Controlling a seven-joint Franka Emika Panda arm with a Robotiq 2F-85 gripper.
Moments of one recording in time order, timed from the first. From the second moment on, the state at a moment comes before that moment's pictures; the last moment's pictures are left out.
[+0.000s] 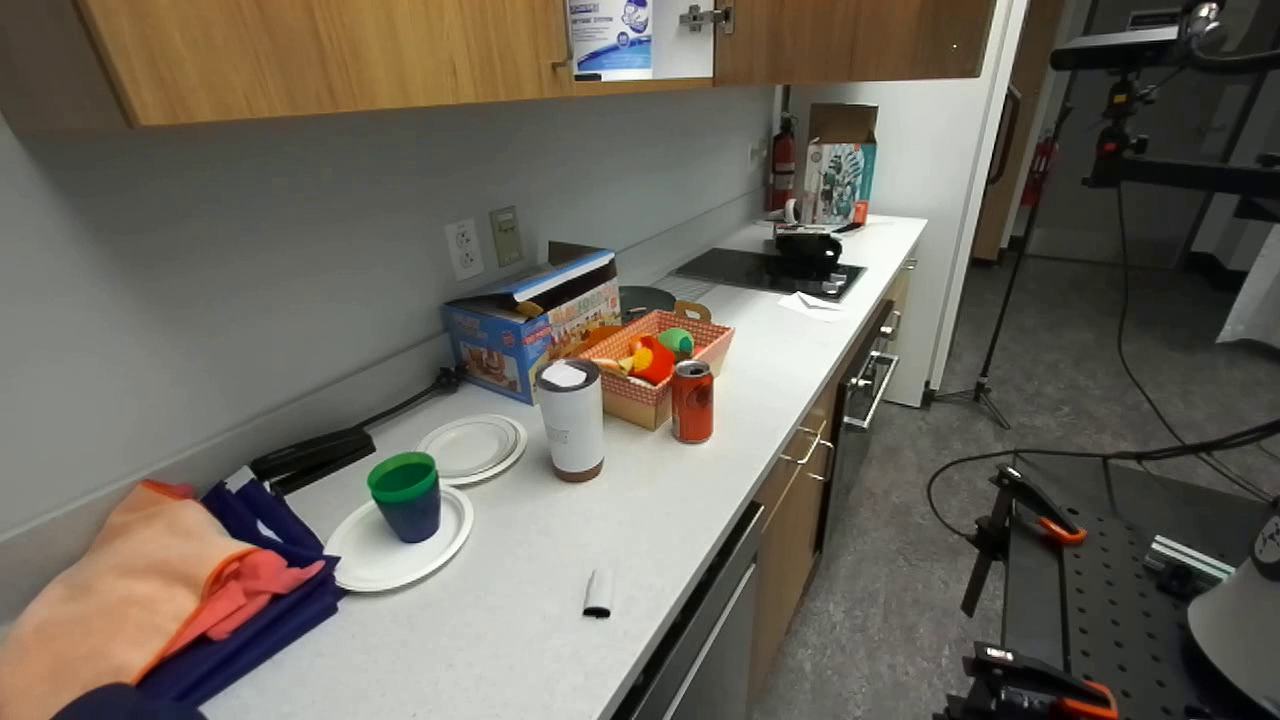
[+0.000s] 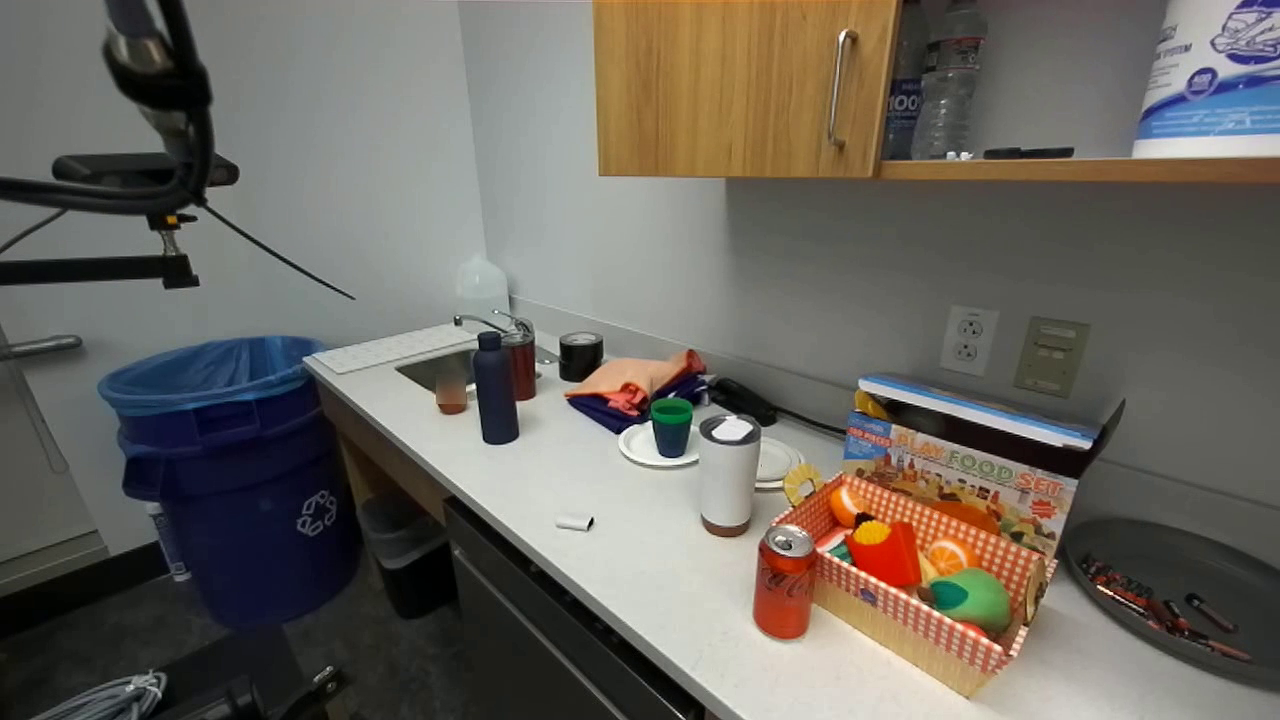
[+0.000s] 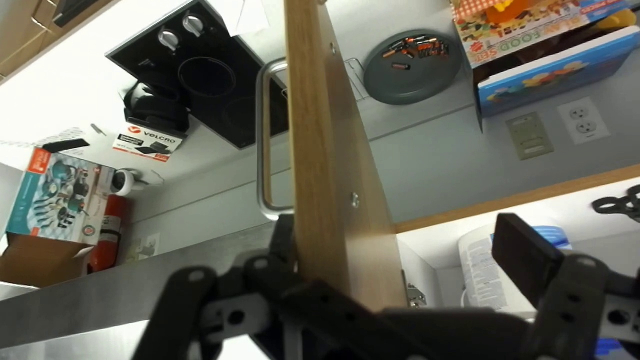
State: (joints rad) arm -0.33 -0.45 -0.47 -1.97 0.10 2.26 -0.35
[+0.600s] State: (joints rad) arm -0.23 -0.56 -0.43 -2.03 0.10 2.15 -0.39
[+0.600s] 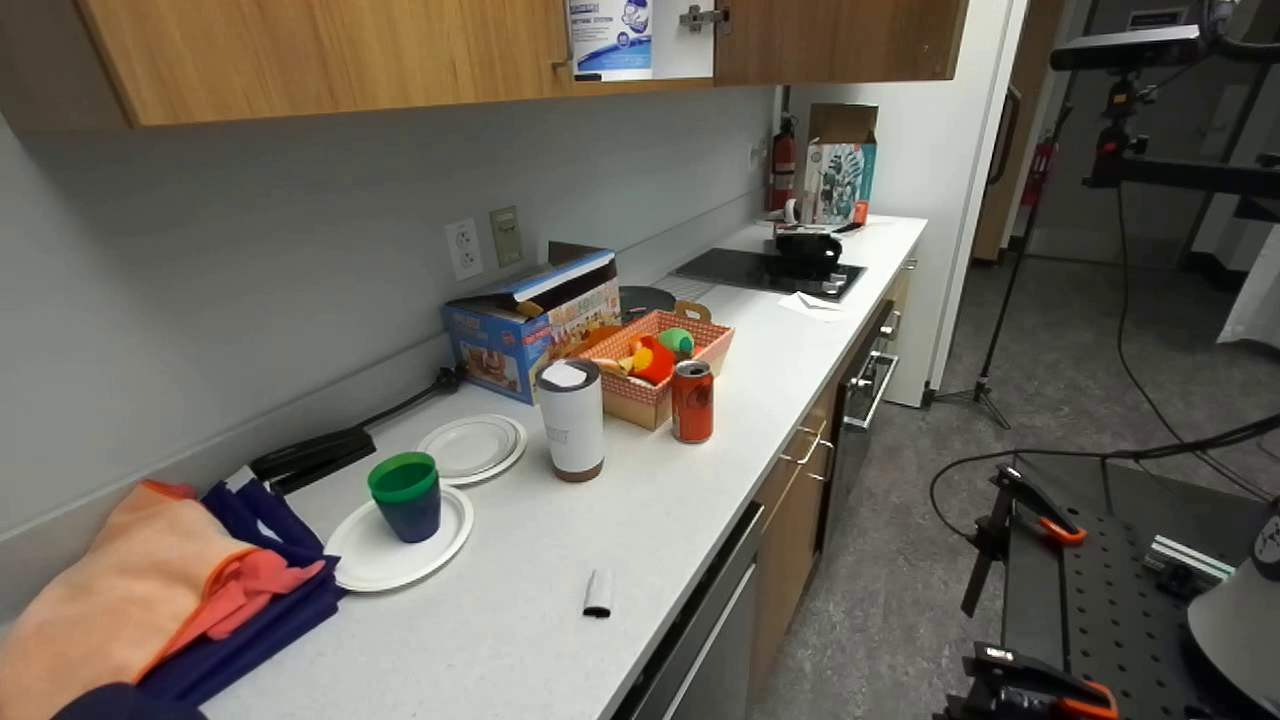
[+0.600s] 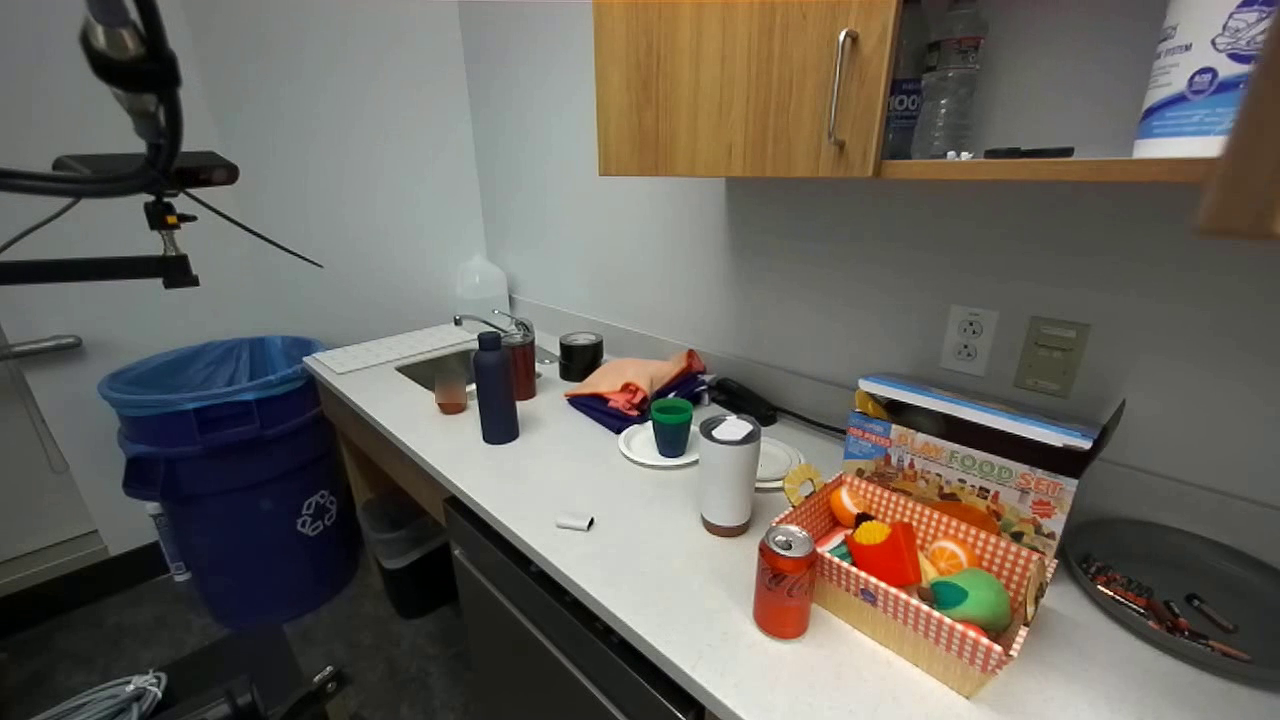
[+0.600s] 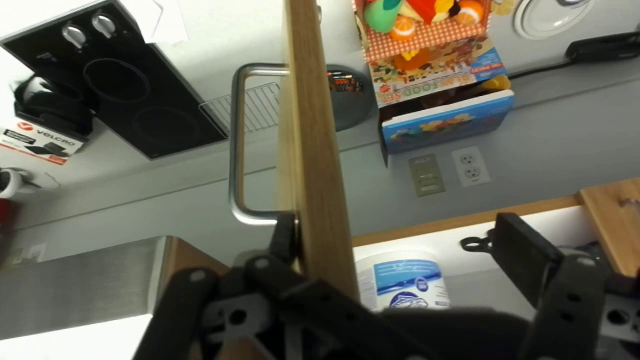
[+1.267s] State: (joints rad) arm -0.11 -0.58 -0.36 -2.05 0.11 2.11 -0.38
